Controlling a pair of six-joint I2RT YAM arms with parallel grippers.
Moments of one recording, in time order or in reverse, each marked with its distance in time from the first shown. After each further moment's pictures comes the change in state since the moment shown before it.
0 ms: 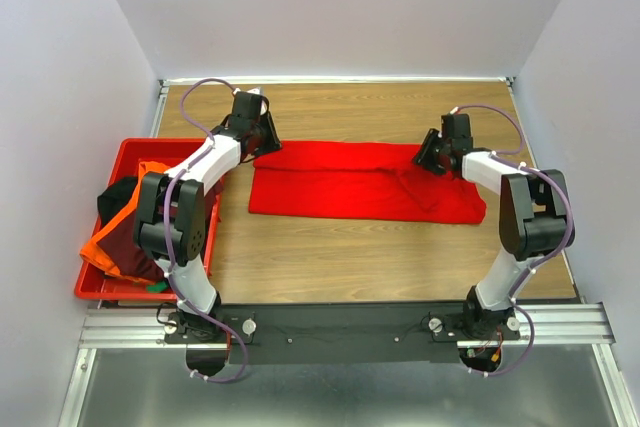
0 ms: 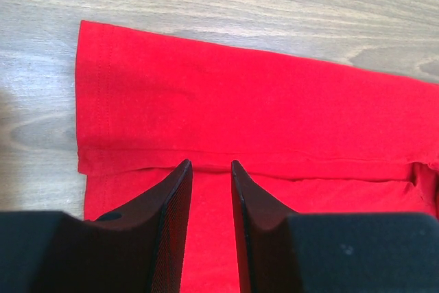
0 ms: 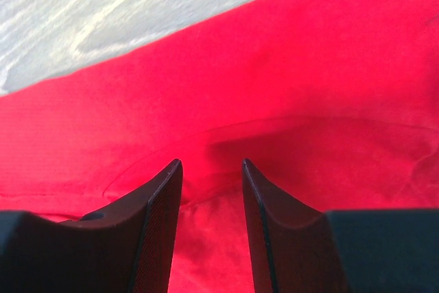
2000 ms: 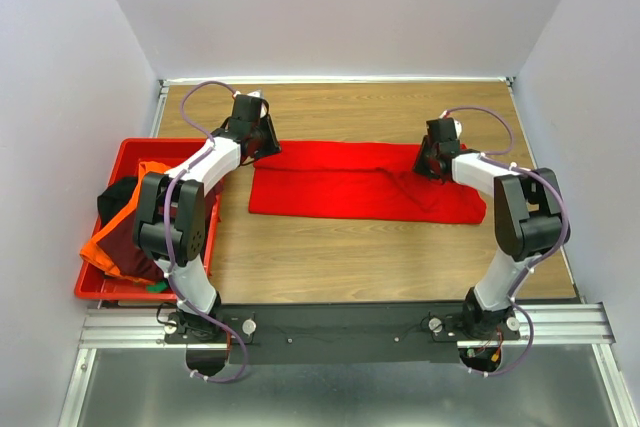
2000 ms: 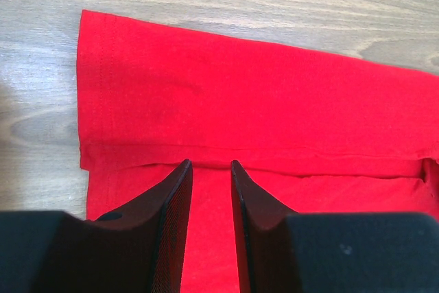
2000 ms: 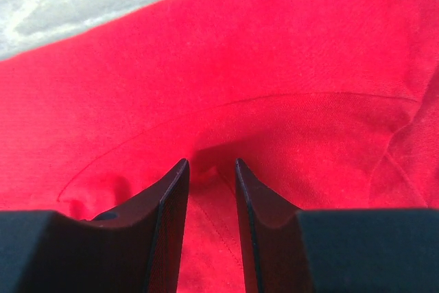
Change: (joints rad) left arm 0.000 -0.003 -0.027 0.013 0.002 0.008; right arm 0.092 0.000 -0.008 -0.046 0.202 -0.046
